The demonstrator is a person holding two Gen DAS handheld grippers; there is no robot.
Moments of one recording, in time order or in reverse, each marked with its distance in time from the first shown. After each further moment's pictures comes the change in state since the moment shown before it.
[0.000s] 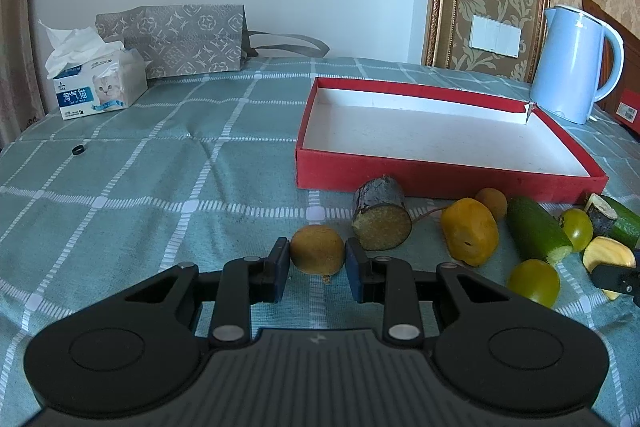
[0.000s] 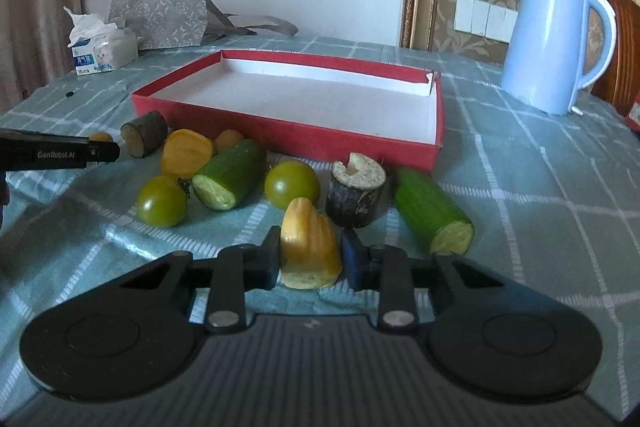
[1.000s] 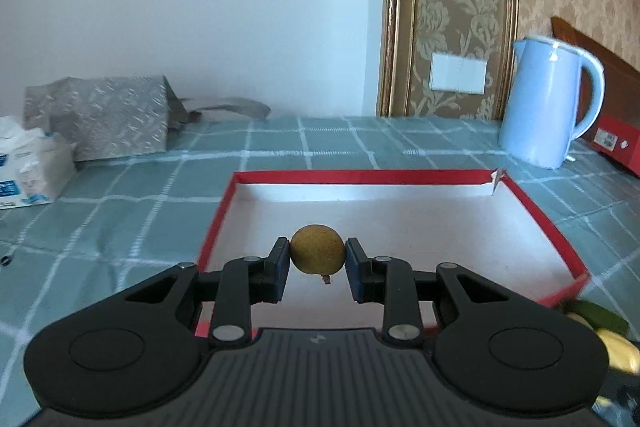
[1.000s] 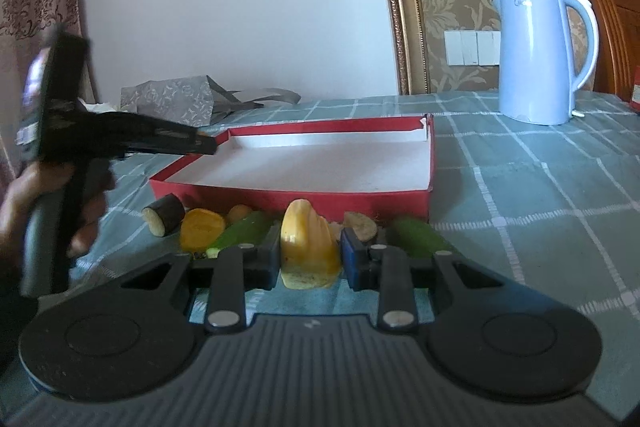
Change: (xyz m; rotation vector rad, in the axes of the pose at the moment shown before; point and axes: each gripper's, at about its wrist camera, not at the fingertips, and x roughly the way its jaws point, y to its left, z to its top) left arm 0.053 -0.061 0.082 0.073 -0.080 -0.086; right arm -0.016 -0.027 0.001 0.154 -0.200 0.091
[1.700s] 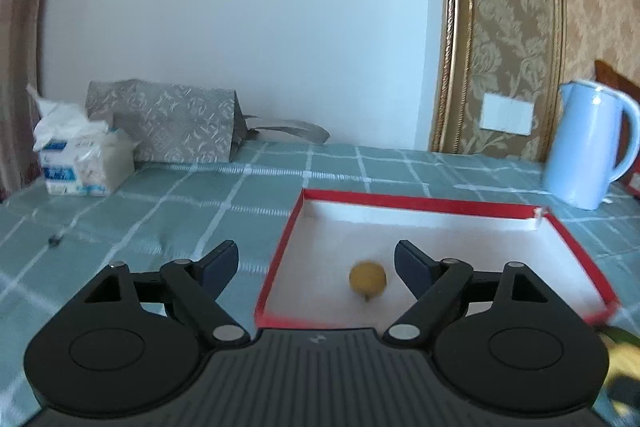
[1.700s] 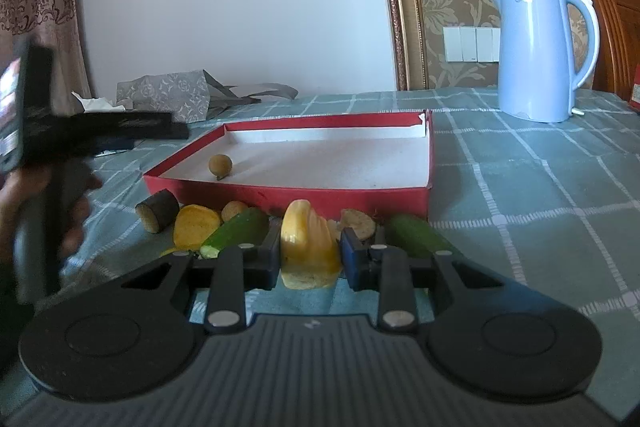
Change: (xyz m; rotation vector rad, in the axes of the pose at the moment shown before) left arm -0.044 0.032 -0.025 -0.122 -0.115 0.116; right arm 0.005 0.001 -0.001 -0.010 0.008 -0.008
